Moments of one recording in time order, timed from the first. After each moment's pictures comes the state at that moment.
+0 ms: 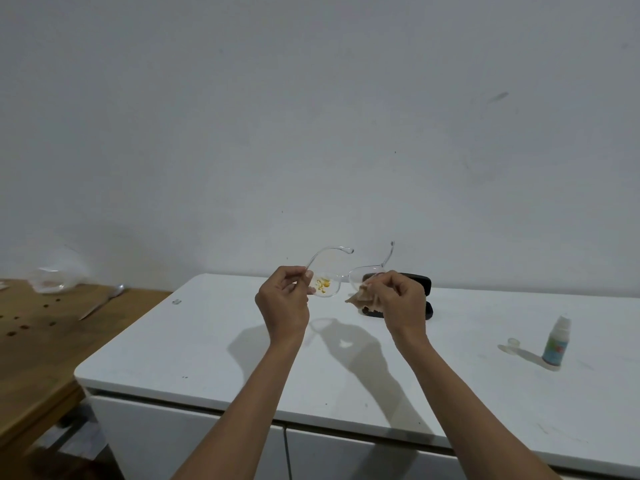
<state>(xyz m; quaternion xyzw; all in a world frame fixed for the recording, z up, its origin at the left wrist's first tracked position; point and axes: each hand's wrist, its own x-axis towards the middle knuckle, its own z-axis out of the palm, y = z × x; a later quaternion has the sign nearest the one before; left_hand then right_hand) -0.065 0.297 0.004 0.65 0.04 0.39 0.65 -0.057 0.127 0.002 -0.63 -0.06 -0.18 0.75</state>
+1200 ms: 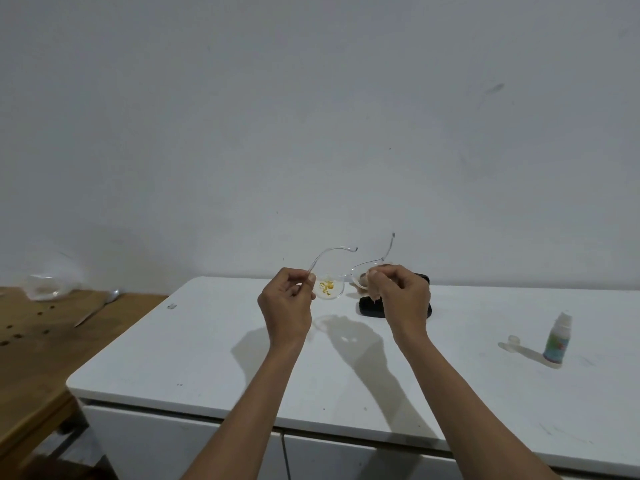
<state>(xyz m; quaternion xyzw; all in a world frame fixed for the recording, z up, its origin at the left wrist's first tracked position) -0.061 0.290 0.001 0.68 0.01 0.39 0.62 -0.045 0.123 0.005 -0.63 -0.02 -0.24 0.74</state>
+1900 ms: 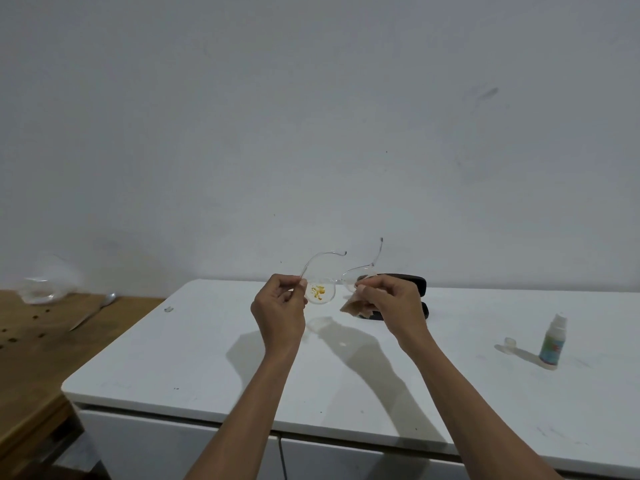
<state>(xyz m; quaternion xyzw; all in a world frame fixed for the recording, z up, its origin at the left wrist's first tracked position) -0.060 0.293 -0.003 0.67 0.05 0.40 0.63 -0.044 0.112 -0.001 -0.66 -0.09 -0.11 0.74</state>
